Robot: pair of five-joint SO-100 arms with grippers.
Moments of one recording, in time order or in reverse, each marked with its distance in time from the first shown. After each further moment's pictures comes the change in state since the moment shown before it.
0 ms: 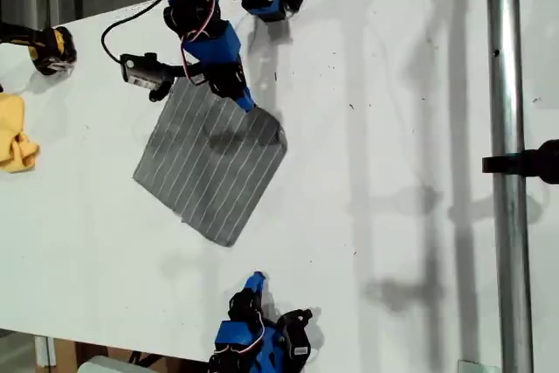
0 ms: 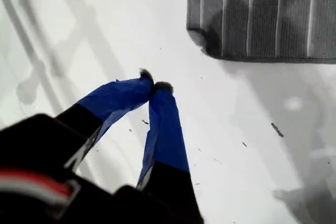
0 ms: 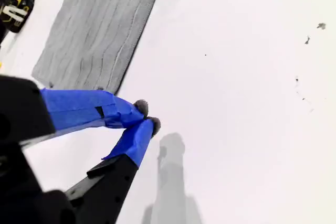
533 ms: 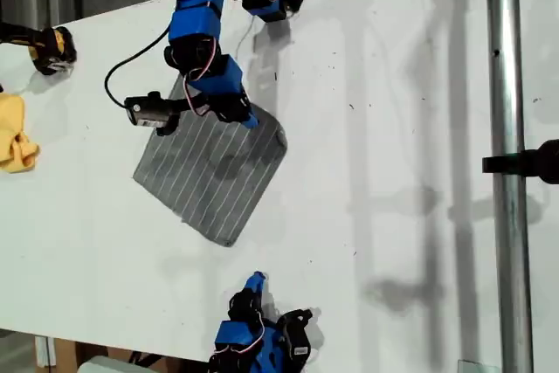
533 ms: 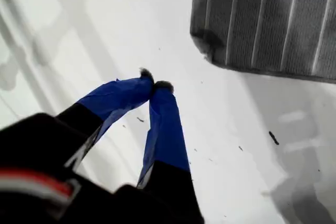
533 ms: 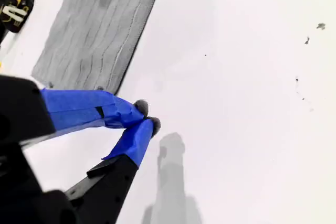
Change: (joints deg) arm 0 0.0 0.0 0.0 0.0 0.0; arm 1 -1.1 -20.5 -20.6 6.9 -5.0
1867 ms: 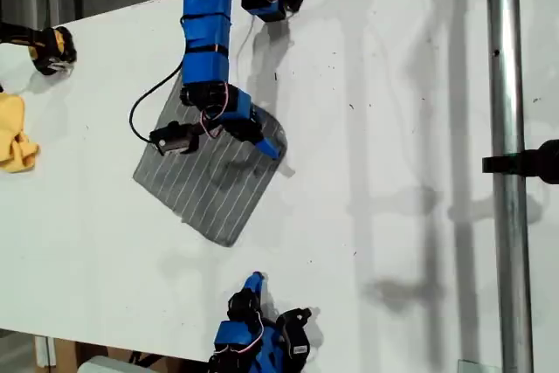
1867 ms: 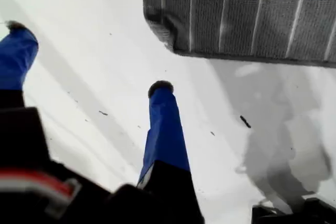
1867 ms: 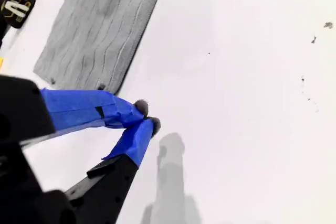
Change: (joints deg) arm 0 -1.0 0.0 0.0 0.0 0.0; arm 1 2.2 -16.8 -3.6 3.2 -2.4
